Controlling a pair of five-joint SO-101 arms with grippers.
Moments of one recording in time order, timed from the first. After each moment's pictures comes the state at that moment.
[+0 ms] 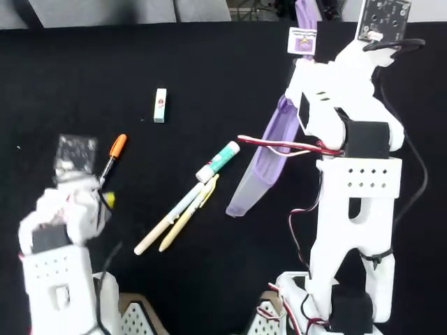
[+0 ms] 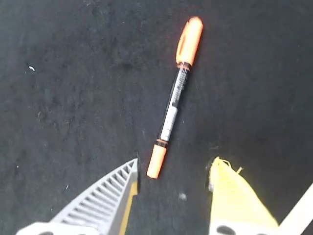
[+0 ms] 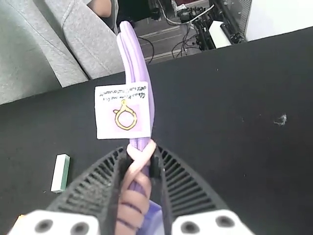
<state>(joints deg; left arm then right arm) -20.9 -65.8 66.5 59.7 -21.0 2.3 -24.0 1.5 65.2 -14.4</state>
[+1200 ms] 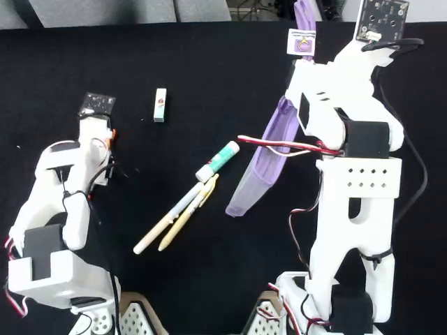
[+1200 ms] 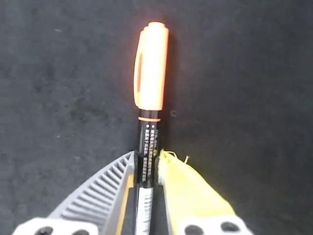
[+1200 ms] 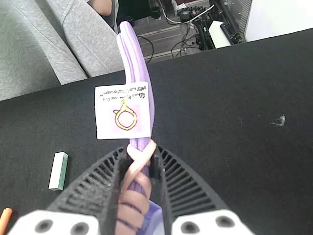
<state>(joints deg) -17.8 0.2 36.6 38.3 -22.9 2.3 -24.0 1.5 65.2 -13.4</state>
